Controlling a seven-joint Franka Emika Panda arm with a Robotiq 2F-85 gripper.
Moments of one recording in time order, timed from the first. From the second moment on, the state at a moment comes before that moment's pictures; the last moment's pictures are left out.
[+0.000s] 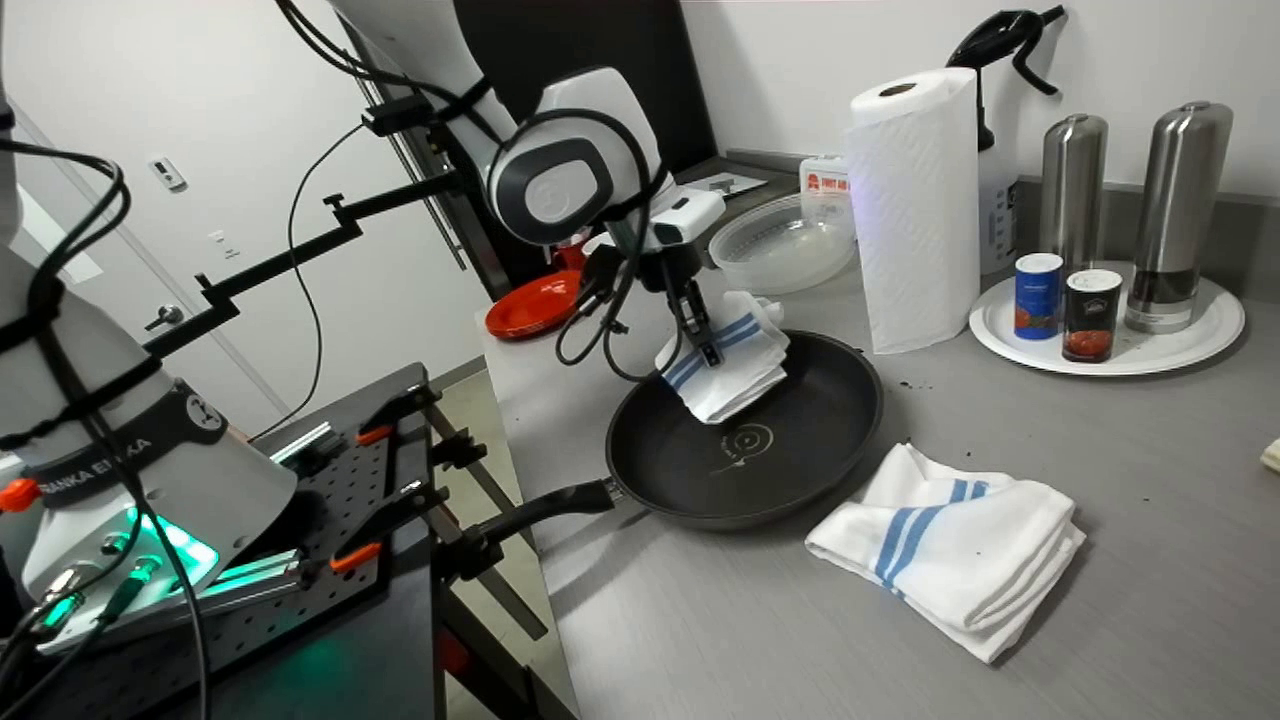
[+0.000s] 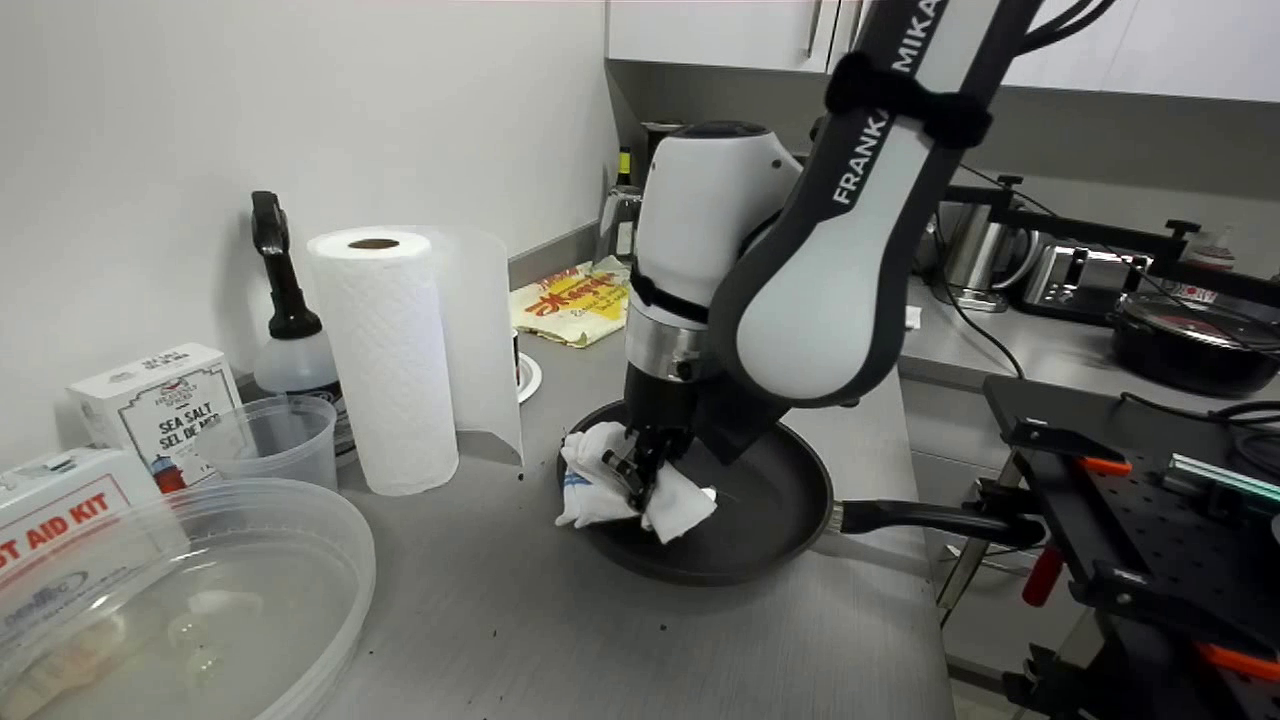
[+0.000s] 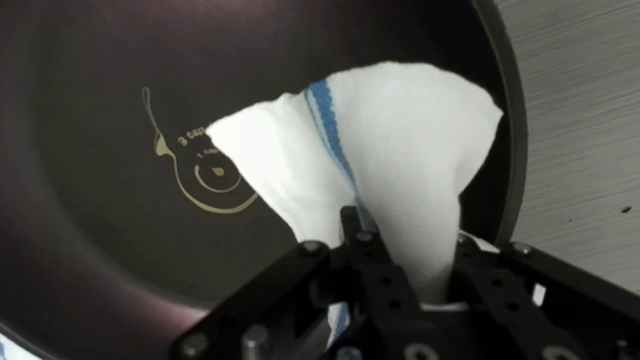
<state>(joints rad) 0.20 0.73 -0.15 -2.21 0.09 3.04 0.35</state>
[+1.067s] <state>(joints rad) 0.02 0.82 0.00 -2.04 0.15 2.84 0.33</state>
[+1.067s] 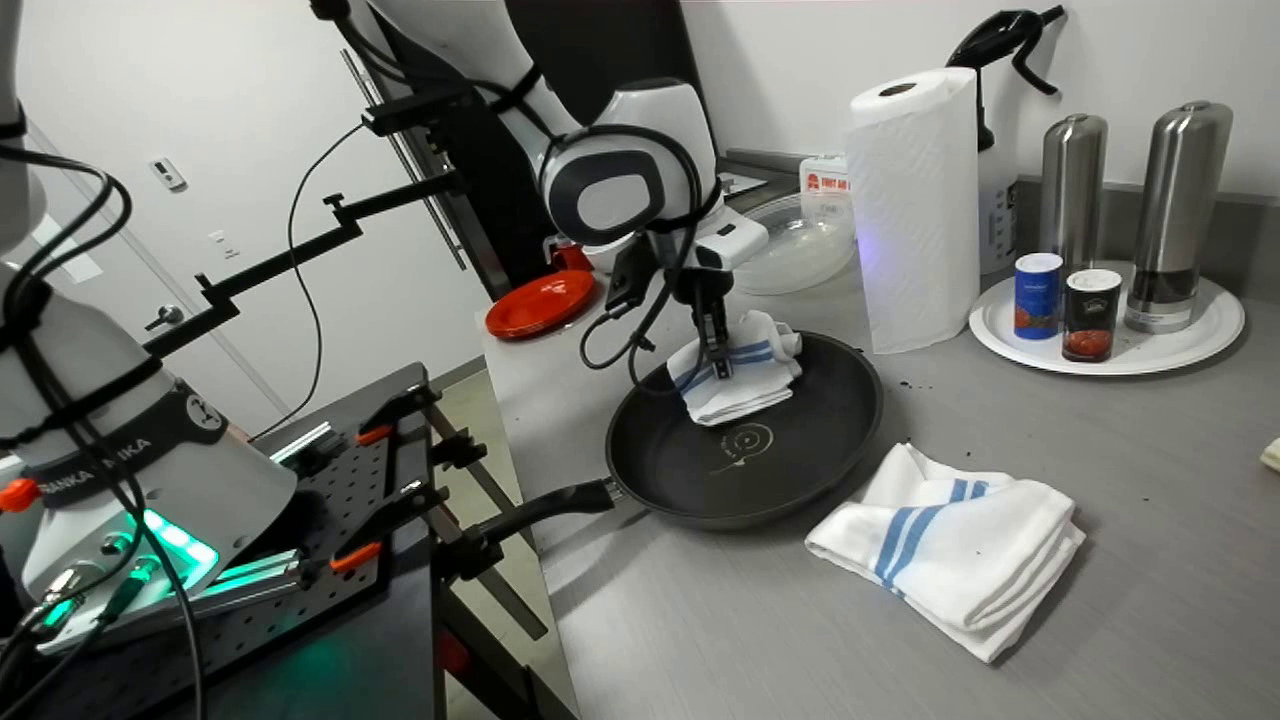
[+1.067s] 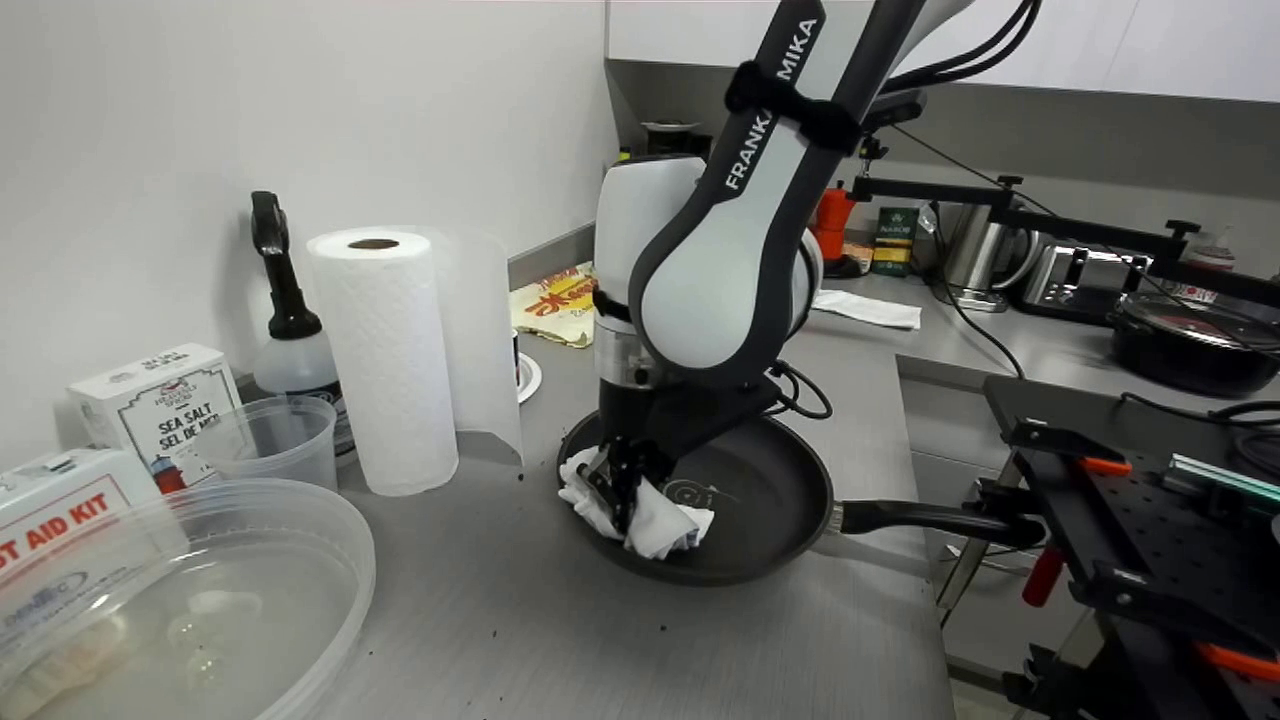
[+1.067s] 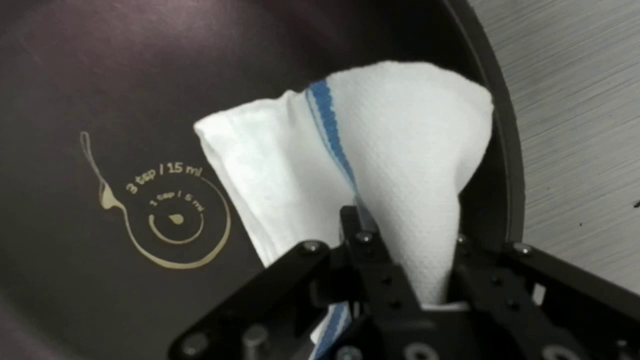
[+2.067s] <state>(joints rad) -0.01 0.87 0.00 -2.00 0.17 2.78 0.33</state>
